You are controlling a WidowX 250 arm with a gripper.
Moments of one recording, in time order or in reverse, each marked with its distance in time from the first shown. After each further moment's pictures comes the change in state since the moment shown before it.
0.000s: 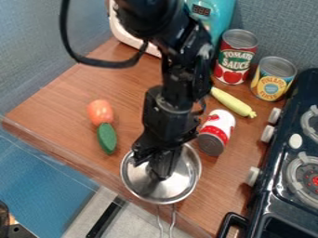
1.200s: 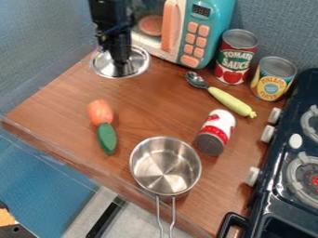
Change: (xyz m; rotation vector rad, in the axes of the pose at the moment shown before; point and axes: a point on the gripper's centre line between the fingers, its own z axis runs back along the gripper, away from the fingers) arm 0.206 -0.054 0.033 -0.106 0.066 0.488
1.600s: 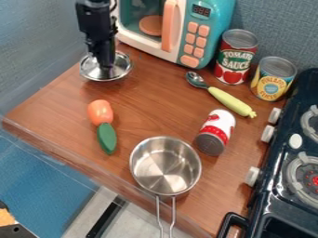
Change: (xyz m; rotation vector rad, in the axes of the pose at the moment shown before) arm 0.041 -0.029 -0.039 -0.009 -0.037 0.107
